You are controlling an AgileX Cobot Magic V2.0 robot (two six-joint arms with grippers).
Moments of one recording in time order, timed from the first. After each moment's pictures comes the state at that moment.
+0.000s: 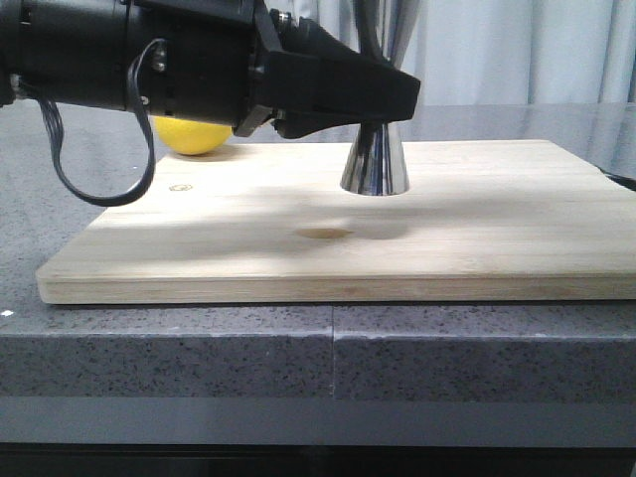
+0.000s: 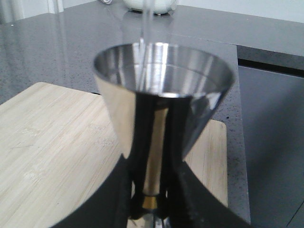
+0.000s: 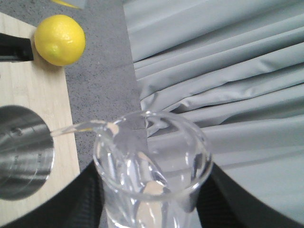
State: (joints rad) left arm -0.57 1.69 -0.89 1.16 -0.90 -0.83; right arm 0.74 1.11 -0.92 -1.32 0.29 0.13
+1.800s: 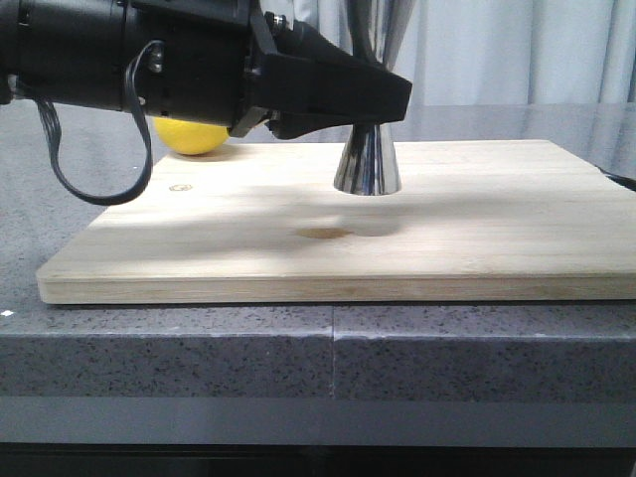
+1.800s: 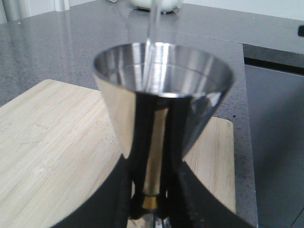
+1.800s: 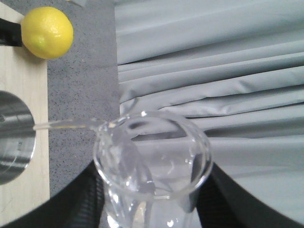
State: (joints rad) left arm -0.56 1.69 -0.89 1.16 -0.89 -0.83; right arm 0.74 1.11 -0.92 -1.48 0.28 0.13
